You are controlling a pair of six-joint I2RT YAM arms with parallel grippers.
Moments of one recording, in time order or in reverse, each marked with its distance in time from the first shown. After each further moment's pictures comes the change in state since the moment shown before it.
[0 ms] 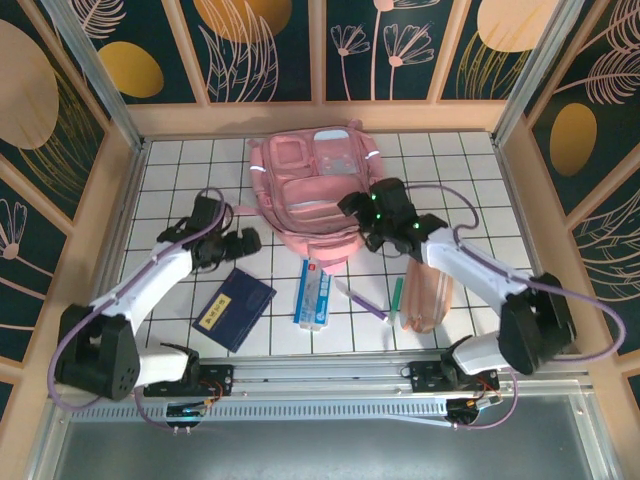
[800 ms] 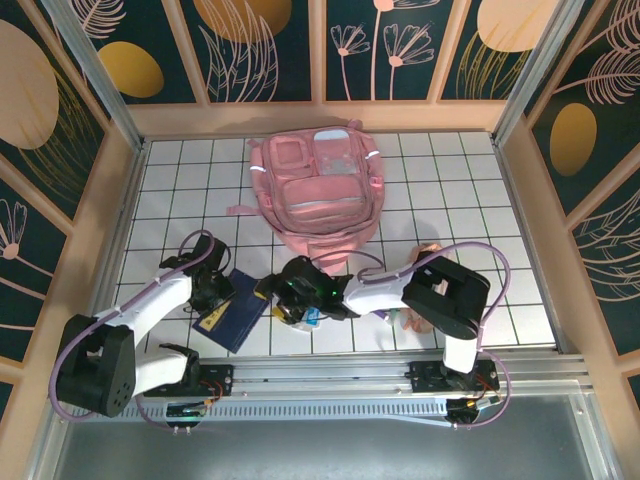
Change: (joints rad) left arm 0.011 -0.048 -0.259 -0.098 -0.049 -0.341; right arm 0.514 0.476 -0.058 0.616 -0.103 0.357
